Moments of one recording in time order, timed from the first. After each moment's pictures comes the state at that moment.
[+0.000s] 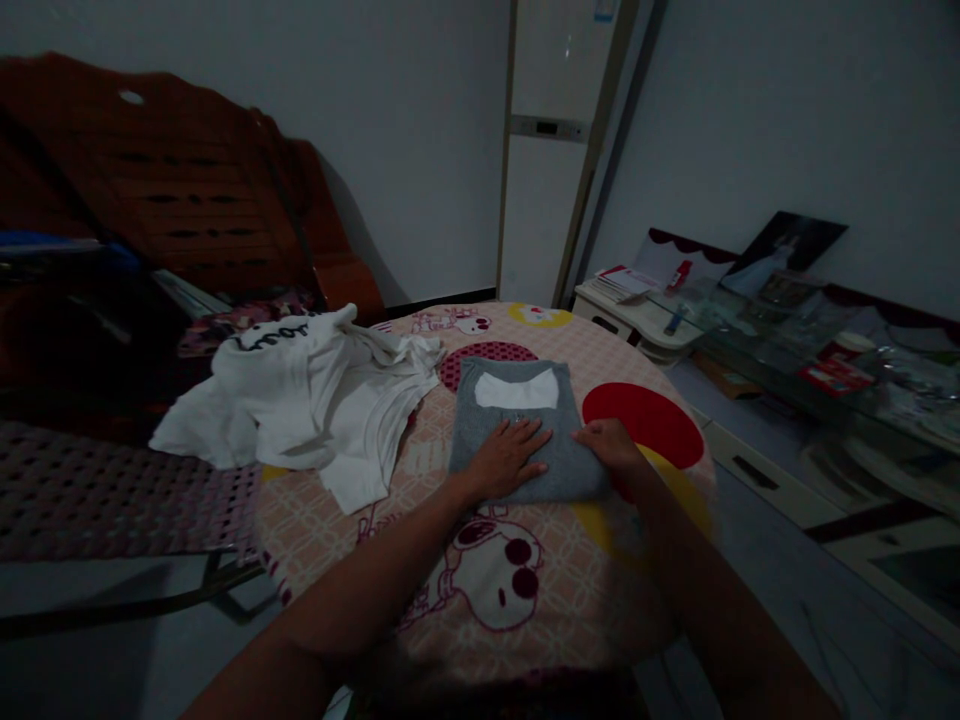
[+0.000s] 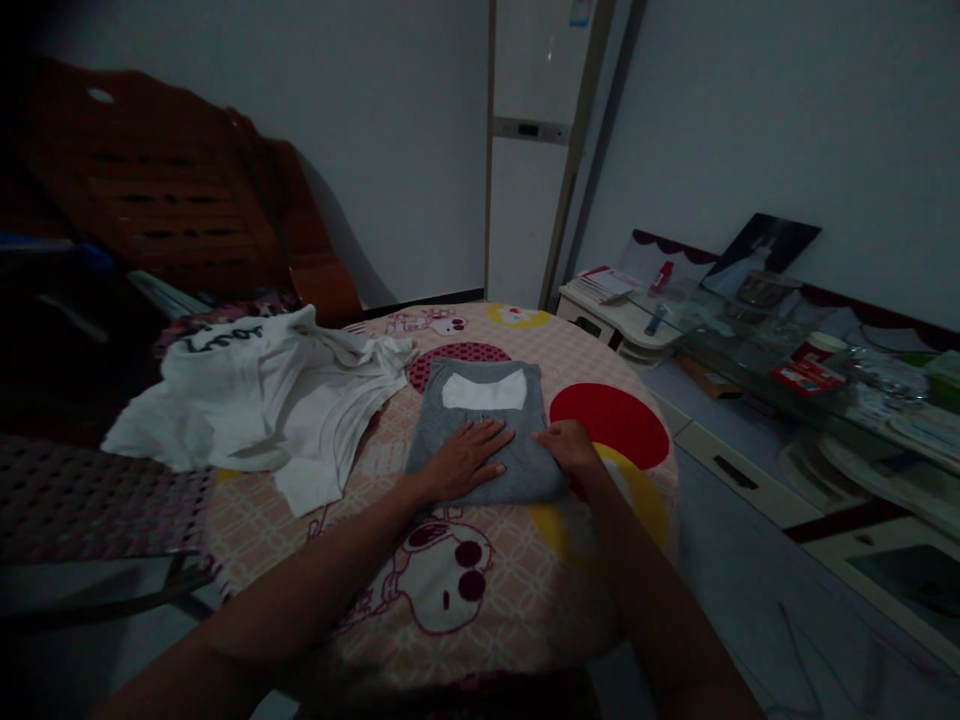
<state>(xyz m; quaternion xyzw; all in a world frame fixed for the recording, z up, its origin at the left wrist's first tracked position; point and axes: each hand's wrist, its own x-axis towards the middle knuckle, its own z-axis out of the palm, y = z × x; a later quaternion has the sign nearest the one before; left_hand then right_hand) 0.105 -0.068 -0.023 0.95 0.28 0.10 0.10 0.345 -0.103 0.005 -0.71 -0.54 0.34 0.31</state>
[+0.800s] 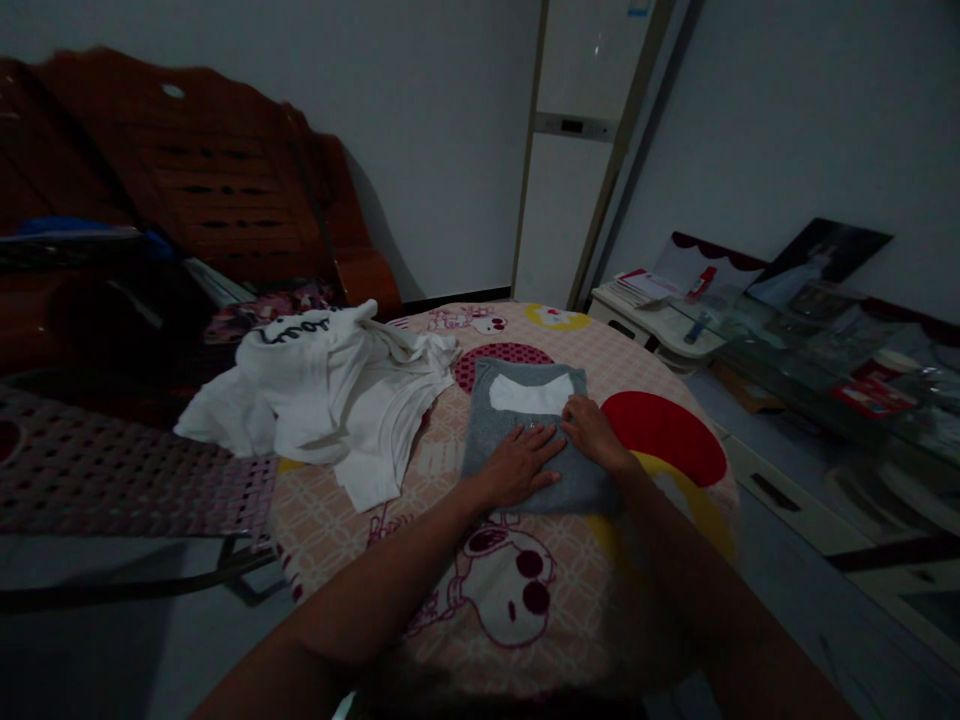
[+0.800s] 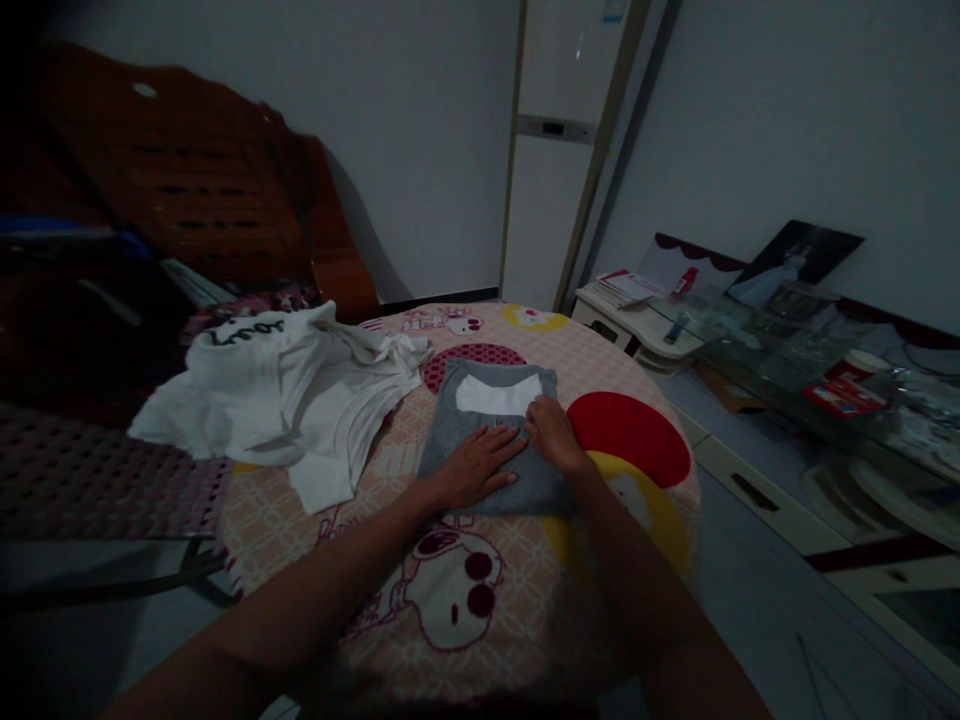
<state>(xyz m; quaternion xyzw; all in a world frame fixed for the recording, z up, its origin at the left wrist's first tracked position) 0.104 -0.069 -0.024 0.95 0.28 0.11 0.12 0.319 -0.044 -0.021 -0.59 -0.78 0.01 0.21</state>
